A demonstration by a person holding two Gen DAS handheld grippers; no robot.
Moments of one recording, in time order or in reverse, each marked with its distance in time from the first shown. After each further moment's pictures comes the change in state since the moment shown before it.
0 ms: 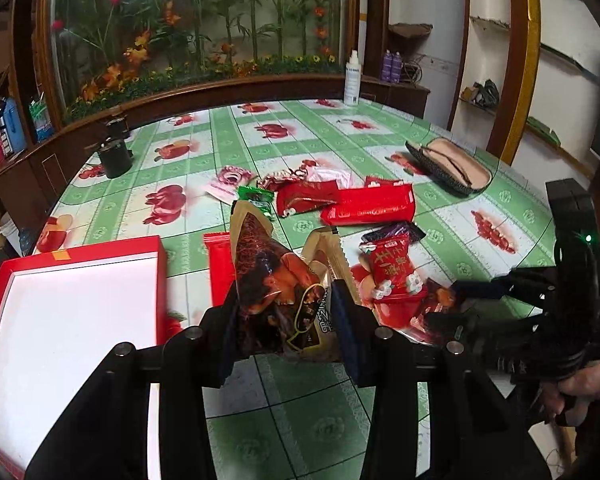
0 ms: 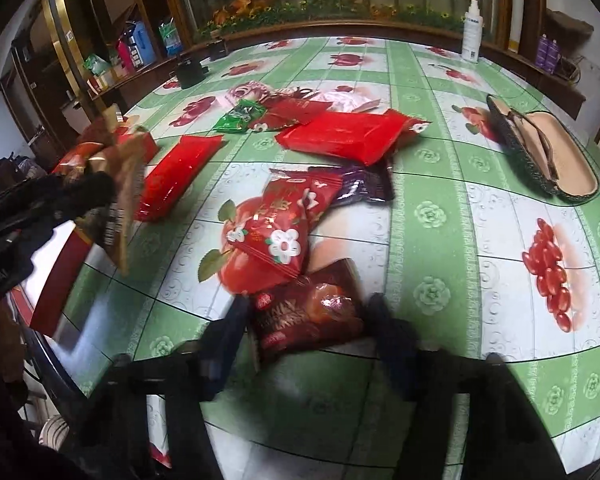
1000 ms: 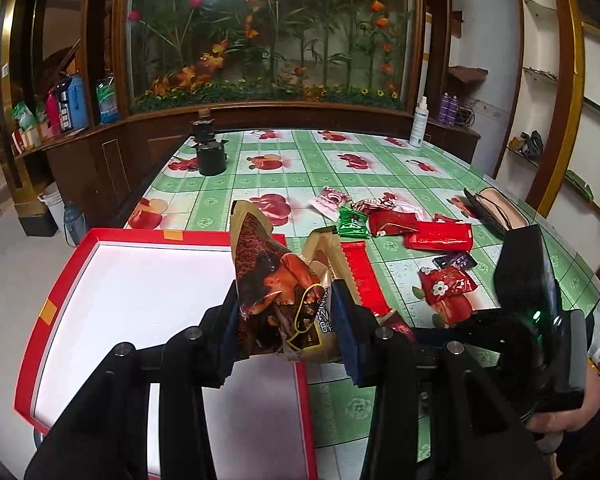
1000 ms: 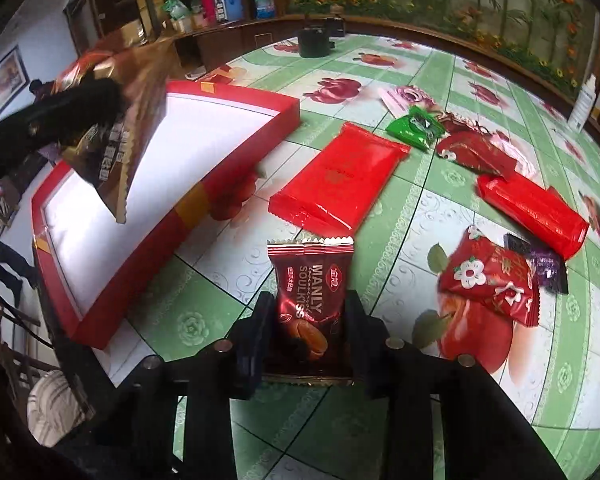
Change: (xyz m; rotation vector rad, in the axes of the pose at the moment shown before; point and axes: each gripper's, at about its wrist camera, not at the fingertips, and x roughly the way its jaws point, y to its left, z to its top) left arm -0.056 0.077 -0.022 -0.155 -0.089 0.142; right arm 0.031 0.129 0.015 -0.263 0.067 0.115
